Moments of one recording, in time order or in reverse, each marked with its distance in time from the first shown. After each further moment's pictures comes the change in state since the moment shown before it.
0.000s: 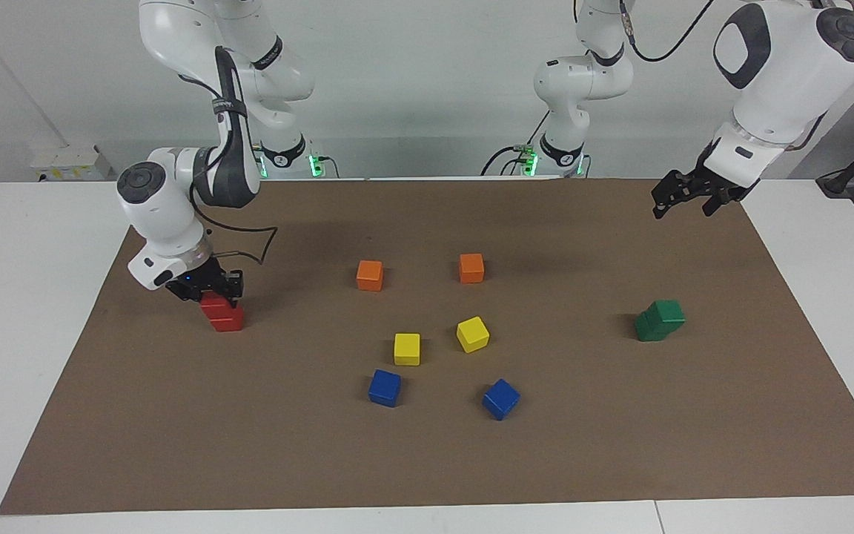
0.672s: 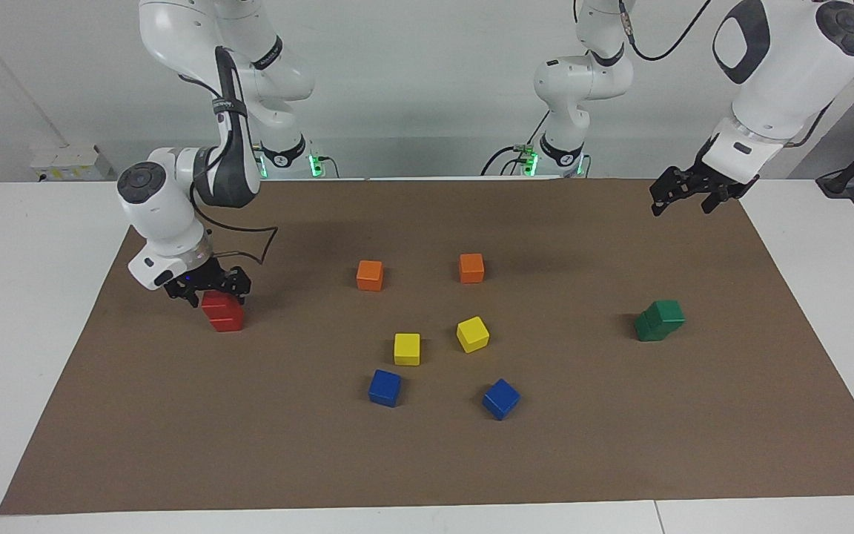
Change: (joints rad) left arm -0.004 0.001 -0.005 0.014 0.000 -0.014 -0.001; right arm 0.000 0.000 0.000 0.000 0.000 0.000 0.000
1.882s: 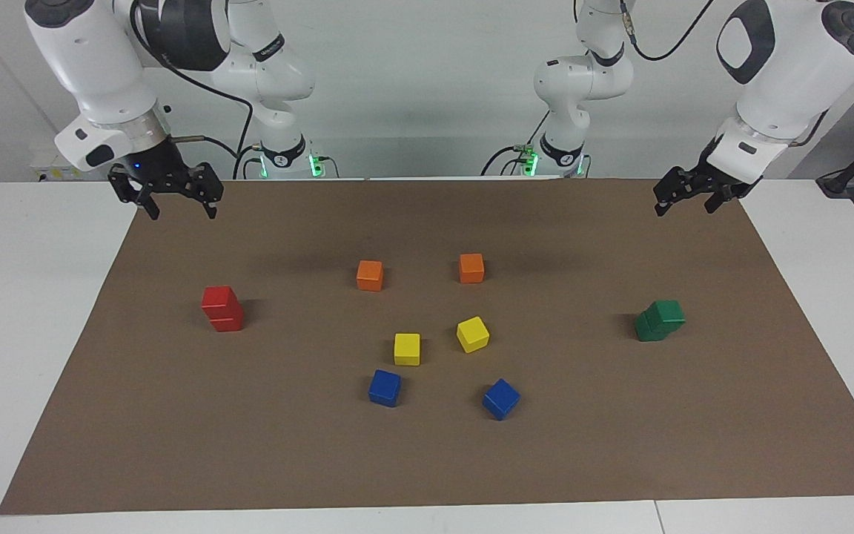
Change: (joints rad) left arm 0.001 0.000 0.010 0.000 0.000 0.000 -0.001; right arm 0.030 -0.216 0.013 0.410 0.003 -0.639 0.064
